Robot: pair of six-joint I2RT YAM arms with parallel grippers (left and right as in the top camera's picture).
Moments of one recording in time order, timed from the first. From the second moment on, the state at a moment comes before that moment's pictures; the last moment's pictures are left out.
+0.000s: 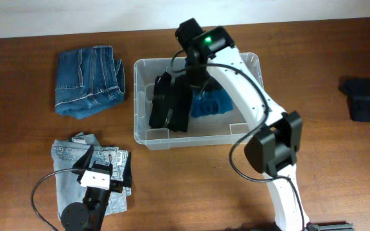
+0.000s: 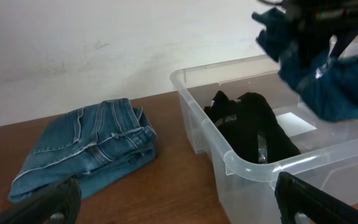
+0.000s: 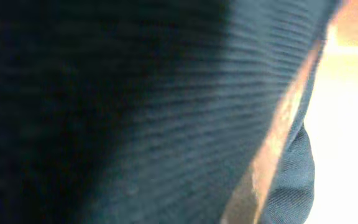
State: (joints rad) left arm 0.01 0.01 0.02 -0.06 0.24 0.11; right arm 0.47 2.32 2.36 -1.46 0.10 0.73
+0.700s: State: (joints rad) left arm 0.01 0.01 0.02 -0.06 0.24 0.11; right arm 0.52 2.40 2.35 -1.44 0.12 0.78
